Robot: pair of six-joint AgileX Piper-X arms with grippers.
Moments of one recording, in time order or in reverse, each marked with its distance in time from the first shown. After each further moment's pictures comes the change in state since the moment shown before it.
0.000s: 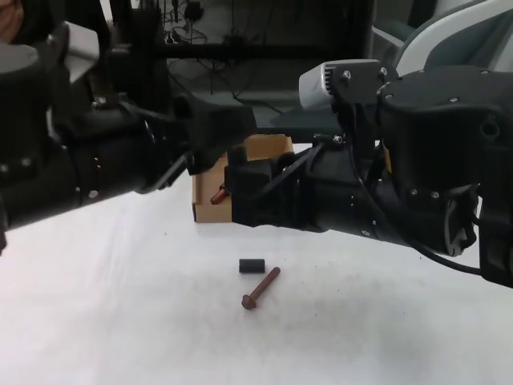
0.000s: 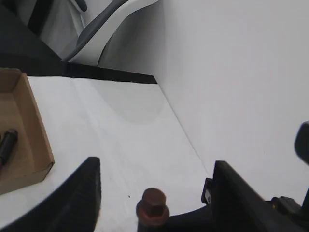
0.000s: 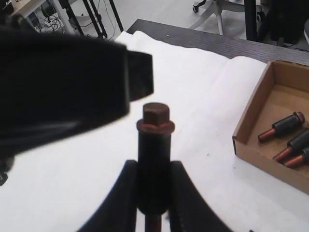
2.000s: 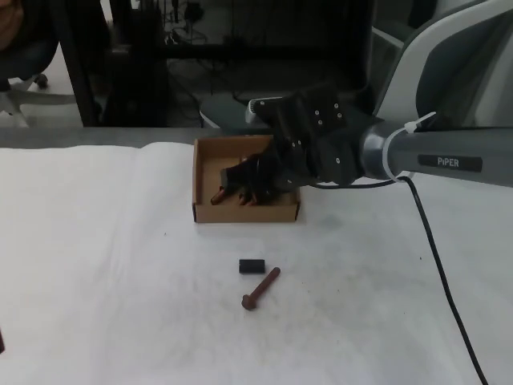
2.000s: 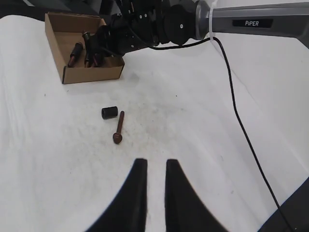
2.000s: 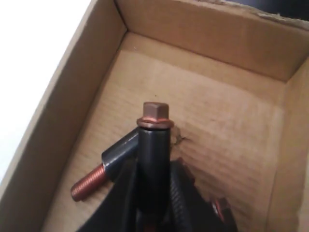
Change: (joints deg) left arm 0.0 -57.6 4.2 62.1 -10.8 13.1; right arm -17.6 52.6 -43.0 11.6 -1.8 -8.9
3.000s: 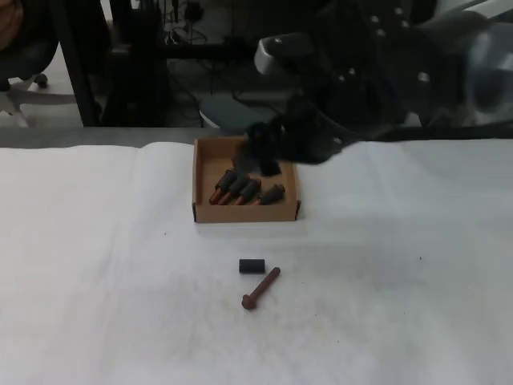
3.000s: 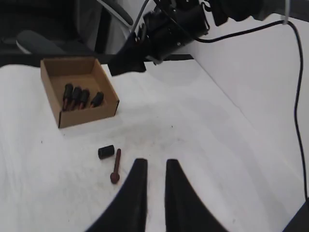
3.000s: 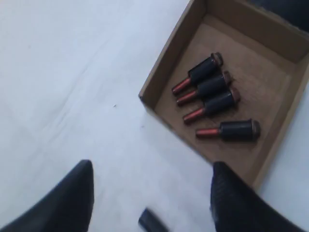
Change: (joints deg) left arm 0.0 0.0 0.0 -6.5 0.0 3.4; right arm 3.4 -28.1 11.1 22.4 -5.9 -7.6
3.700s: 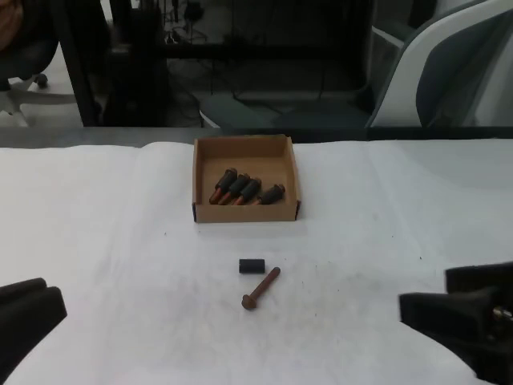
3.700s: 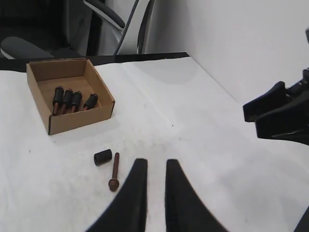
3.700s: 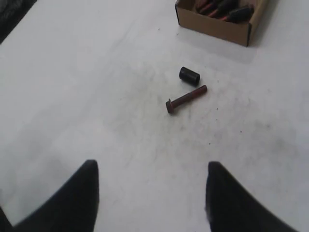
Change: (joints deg) left arm 0.0 0.4 11.9 -13.8 2.2 1.2; right arm 6.1 -63.7 50.7 -4.2 3.6 11.7
